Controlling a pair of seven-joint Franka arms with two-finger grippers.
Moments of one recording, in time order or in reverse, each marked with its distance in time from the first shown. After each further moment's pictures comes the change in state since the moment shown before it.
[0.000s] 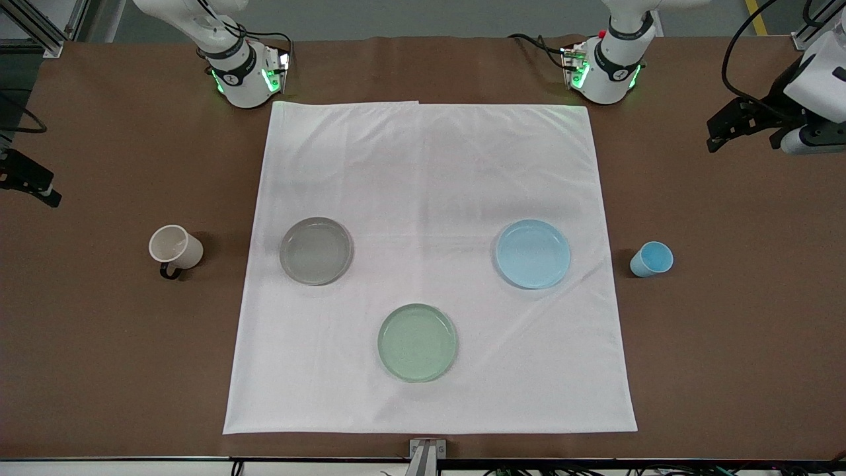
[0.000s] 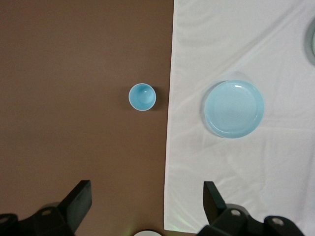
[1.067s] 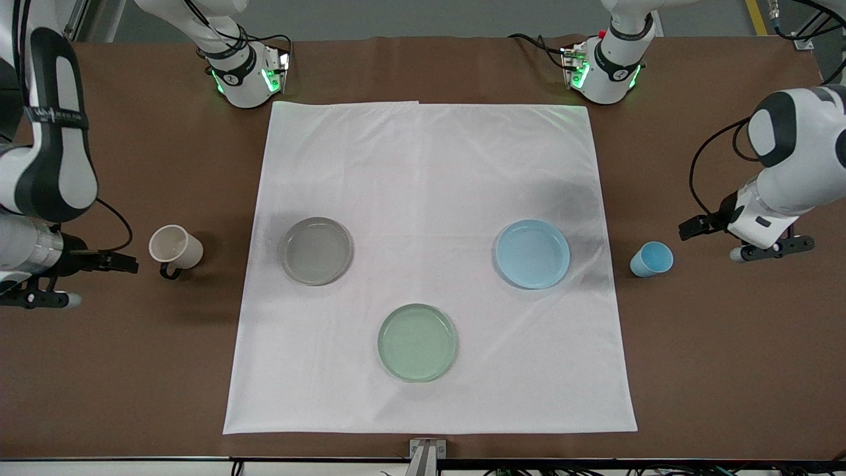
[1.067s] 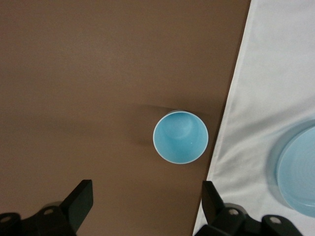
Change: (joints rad) left arm 0.170 0.207 0.005 -0.492 0.004 0.692 0.024; right arm -0.086 0.345 -0.008 -0.269 0.000 0.401 0.003
